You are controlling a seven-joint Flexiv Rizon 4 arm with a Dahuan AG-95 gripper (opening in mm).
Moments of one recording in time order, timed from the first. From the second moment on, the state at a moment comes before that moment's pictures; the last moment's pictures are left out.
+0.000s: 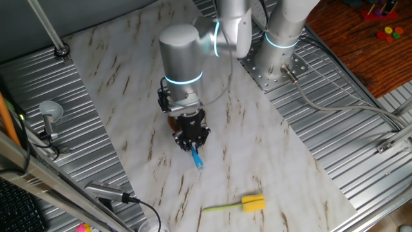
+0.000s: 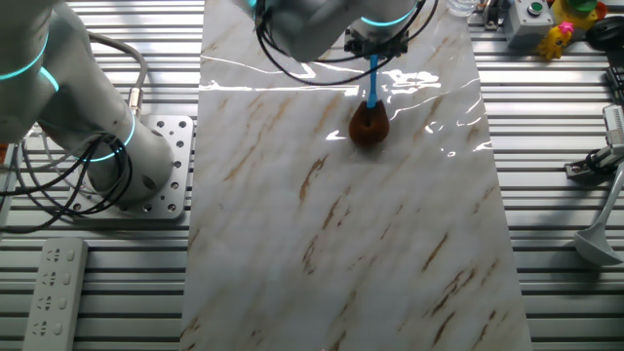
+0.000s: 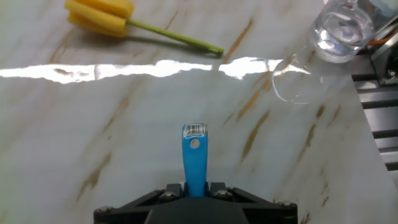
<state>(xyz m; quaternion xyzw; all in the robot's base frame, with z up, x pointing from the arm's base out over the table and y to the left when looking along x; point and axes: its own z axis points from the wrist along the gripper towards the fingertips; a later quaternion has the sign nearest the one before) 0.488 0.225 0.055 -0.66 0.72 0.10 0.16</state>
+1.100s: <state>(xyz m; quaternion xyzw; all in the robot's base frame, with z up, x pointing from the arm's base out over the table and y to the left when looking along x) 0.478 0.162 0.071 -0.71 0.68 0.10 0.15</state>
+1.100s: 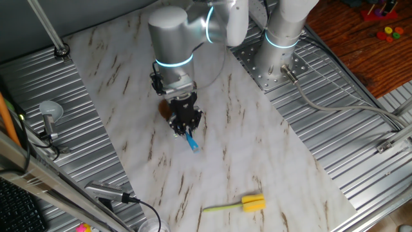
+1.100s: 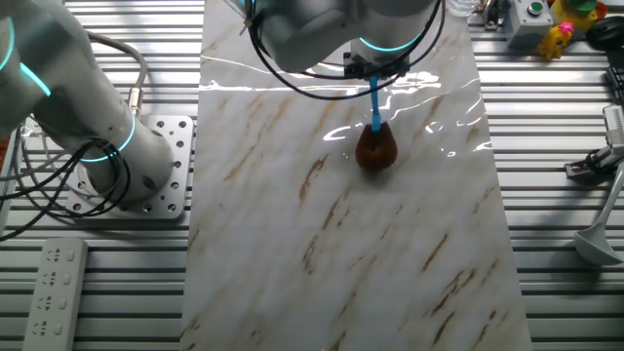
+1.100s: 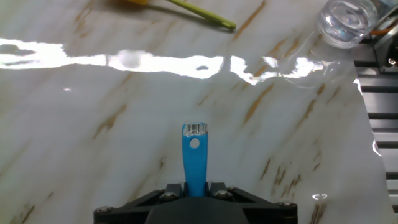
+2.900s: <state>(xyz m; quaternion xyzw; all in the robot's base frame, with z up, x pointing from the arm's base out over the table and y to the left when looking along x) 0.476 0.216 0.054 -0.66 0.74 0.07 0.10</state>
